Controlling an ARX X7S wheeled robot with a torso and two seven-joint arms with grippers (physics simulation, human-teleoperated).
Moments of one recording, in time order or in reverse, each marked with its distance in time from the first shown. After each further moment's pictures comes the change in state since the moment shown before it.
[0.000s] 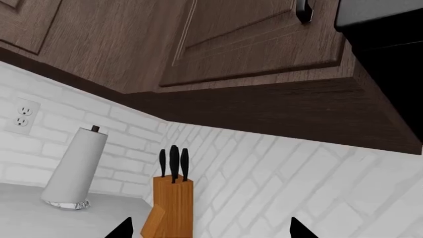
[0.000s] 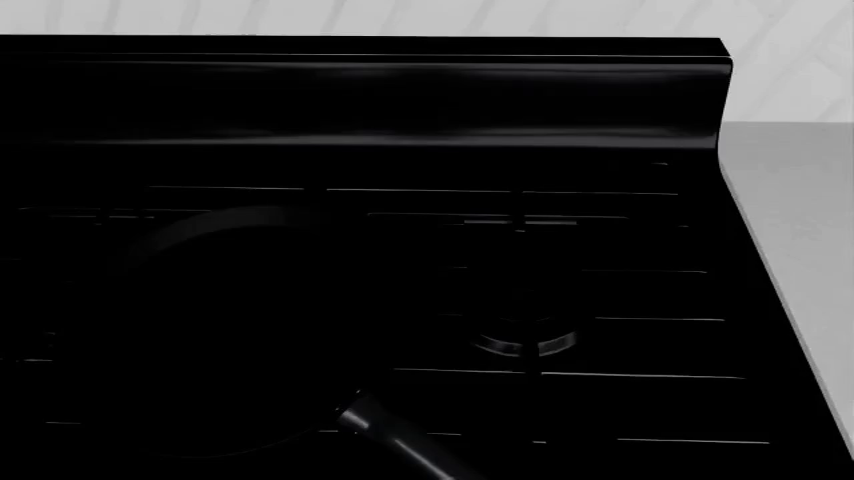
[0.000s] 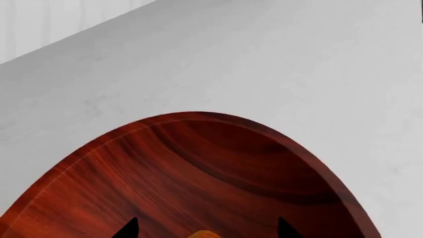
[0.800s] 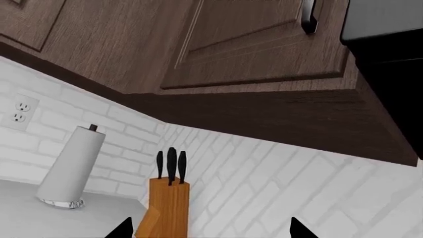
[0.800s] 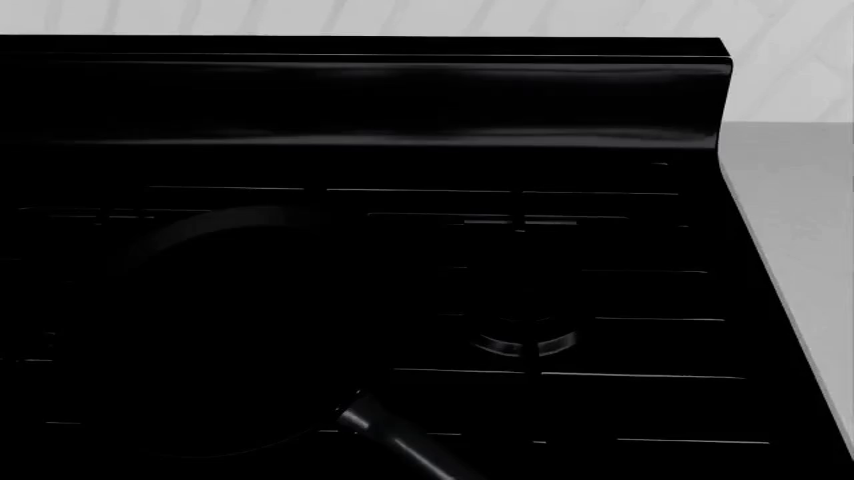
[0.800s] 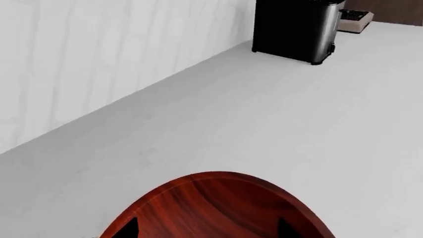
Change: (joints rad) left arm -0.002 -0.004 -0.033 0.024 -0.056 -0.008 -0.011; right arm 0.043 0.125 0.080 -0.179 0.108 0.023 0.034
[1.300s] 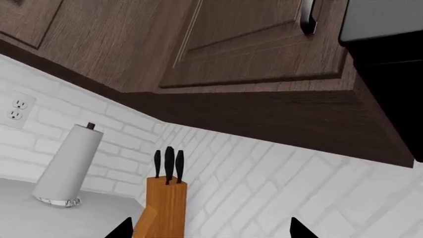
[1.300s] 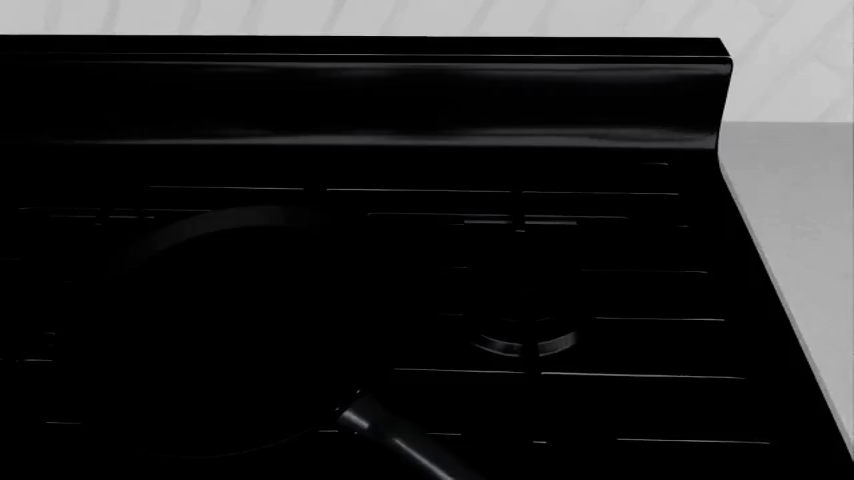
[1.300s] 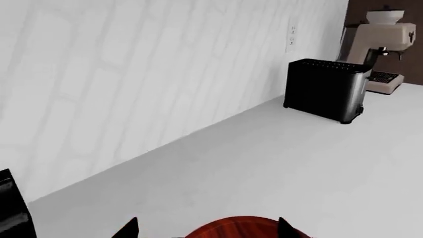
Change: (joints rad) left arm 0.000 0.000 -0.001 0.002 -0.023 -0.004 -0.014; right arm 0.449 0.012 -0.229 -0.184 0.117 0.103 0.130
